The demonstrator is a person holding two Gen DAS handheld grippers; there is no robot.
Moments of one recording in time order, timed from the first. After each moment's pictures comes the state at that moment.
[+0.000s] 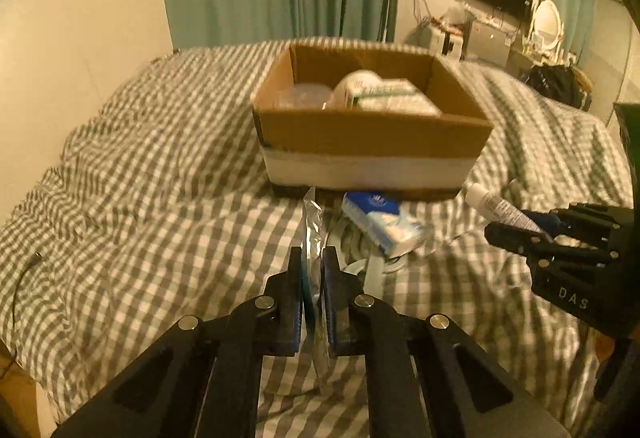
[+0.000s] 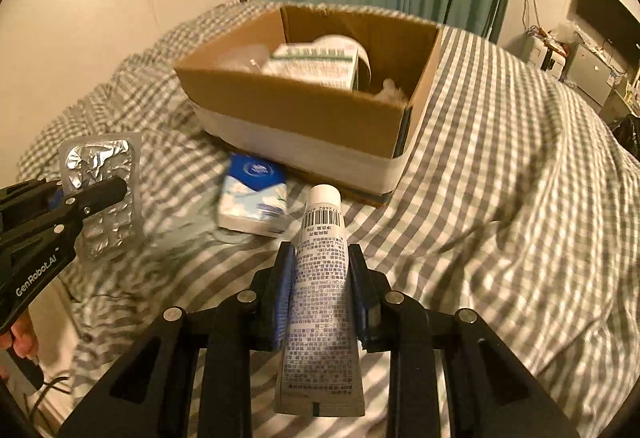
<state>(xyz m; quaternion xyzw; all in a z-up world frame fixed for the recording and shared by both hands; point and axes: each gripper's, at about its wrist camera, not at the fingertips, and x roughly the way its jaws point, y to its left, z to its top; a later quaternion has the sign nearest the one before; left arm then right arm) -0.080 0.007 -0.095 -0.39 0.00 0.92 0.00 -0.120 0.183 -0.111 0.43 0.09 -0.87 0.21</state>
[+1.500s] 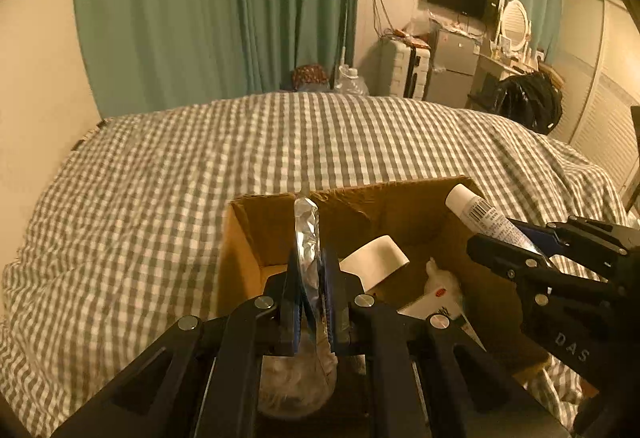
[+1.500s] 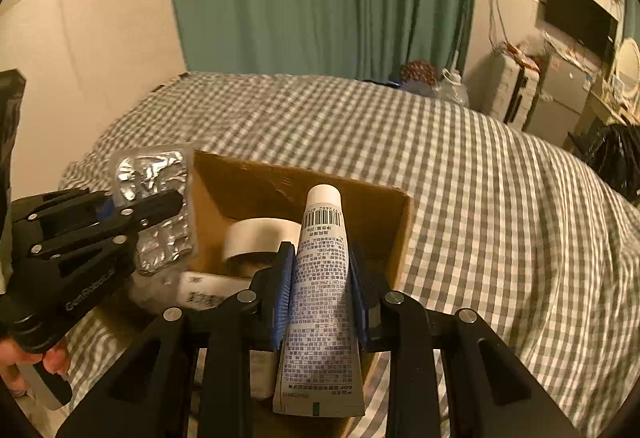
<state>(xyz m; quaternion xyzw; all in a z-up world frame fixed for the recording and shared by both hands) -0.305 0.013 -0.059 -0.38 0.03 0.92 0.09 -0.305 0.160 -0.056 0.39 0.04 -0.91 0.15</state>
